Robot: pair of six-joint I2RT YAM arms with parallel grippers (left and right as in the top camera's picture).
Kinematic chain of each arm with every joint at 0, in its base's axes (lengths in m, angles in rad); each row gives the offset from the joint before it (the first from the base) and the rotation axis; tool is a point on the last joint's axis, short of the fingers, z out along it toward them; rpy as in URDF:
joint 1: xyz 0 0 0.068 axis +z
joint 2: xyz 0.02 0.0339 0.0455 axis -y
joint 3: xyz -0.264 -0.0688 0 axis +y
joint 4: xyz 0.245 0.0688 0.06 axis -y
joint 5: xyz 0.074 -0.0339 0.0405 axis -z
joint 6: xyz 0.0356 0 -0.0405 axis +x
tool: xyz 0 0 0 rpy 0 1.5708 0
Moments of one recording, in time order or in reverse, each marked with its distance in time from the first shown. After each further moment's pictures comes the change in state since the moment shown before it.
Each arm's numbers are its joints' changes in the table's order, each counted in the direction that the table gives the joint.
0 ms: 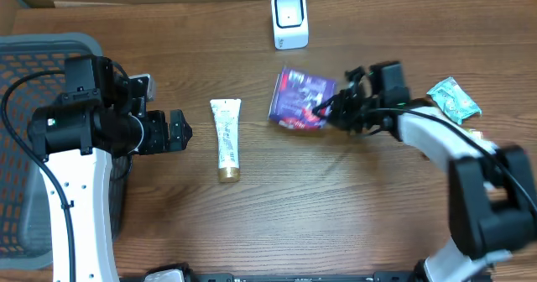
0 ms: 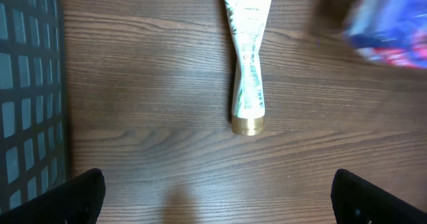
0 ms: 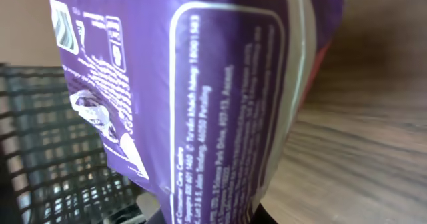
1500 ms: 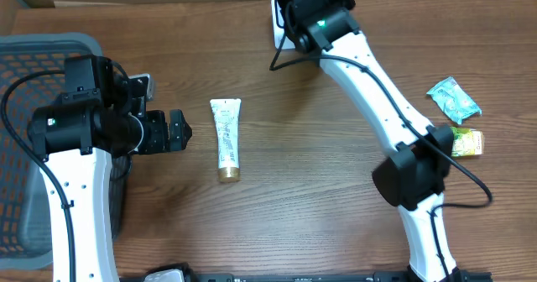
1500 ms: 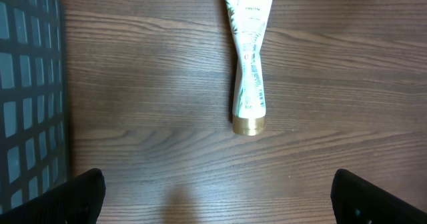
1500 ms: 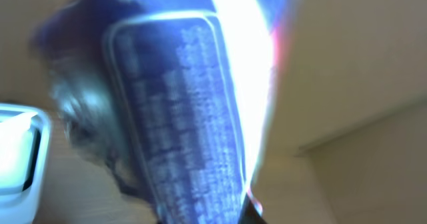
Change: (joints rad) left arm 0.000 0.000 0.000 0.000 -0.003 0.000; right arm 0.328 -0.488 -1.308 -0.533 1.761 -0.769
